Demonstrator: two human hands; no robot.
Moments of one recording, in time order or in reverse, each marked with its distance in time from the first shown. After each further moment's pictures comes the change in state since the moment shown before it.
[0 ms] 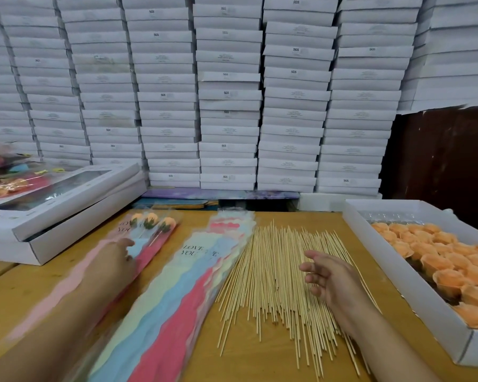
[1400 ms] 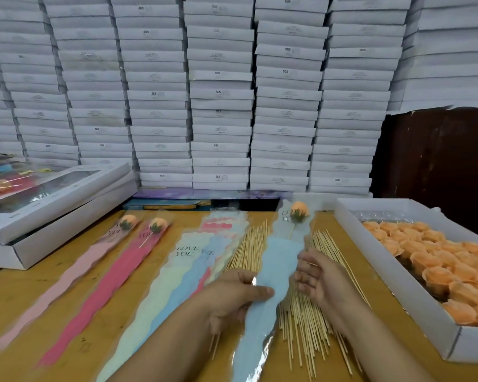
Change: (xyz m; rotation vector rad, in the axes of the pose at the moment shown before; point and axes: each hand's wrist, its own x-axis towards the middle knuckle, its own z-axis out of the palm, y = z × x) left_hand -0.105 0.176 0.030 -1.088 -1.023 -0.056; right_hand -0.005 -0.006 0.008 0.101 0.022 0.064
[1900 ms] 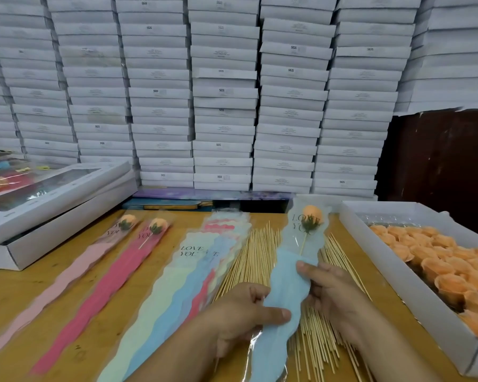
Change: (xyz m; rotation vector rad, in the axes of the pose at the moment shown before) left_hand -0.002 -0.010 0.010 0.017 -0.064 0.016; right_hand 0.000 0.000 -0.001 -0.090 -0.139 0.023
